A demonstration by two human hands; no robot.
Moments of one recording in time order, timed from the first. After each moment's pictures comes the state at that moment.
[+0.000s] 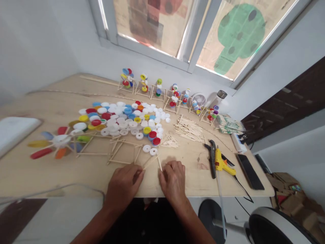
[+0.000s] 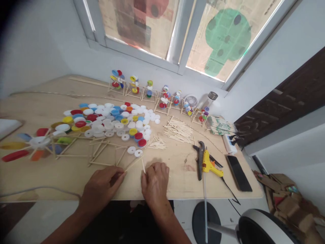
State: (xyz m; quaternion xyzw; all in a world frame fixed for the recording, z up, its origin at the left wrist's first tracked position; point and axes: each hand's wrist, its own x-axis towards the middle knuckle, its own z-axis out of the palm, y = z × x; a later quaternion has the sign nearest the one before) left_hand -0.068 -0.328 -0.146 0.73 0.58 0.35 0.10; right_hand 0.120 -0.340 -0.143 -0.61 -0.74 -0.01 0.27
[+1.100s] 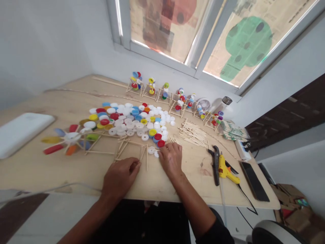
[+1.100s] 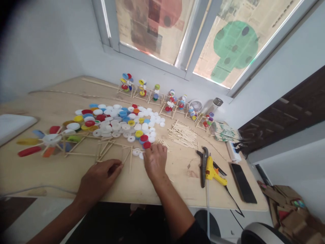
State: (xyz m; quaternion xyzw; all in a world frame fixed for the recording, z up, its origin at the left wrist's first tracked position) left_hand -0.091 -0.302 -0.147 0.69 0.65 0.30 0.11; right_hand 0.102 -0.250 -0.138 -0.53 -0.80 -0.13 0.24
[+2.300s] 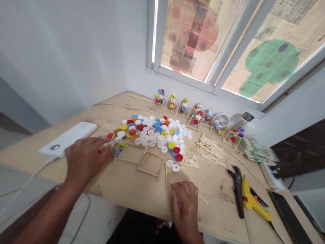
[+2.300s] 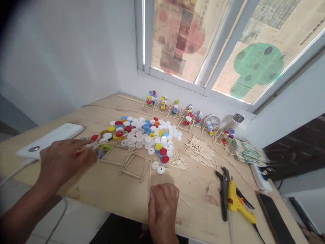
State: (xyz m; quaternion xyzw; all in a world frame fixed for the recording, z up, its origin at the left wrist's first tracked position) left_hand -0.238 -0.267 -0.098 0.58 0.79 0.20 -0.09; right_hand 0.082 -0.341 -0.120 -0.48 -0.77 0.03 0.42
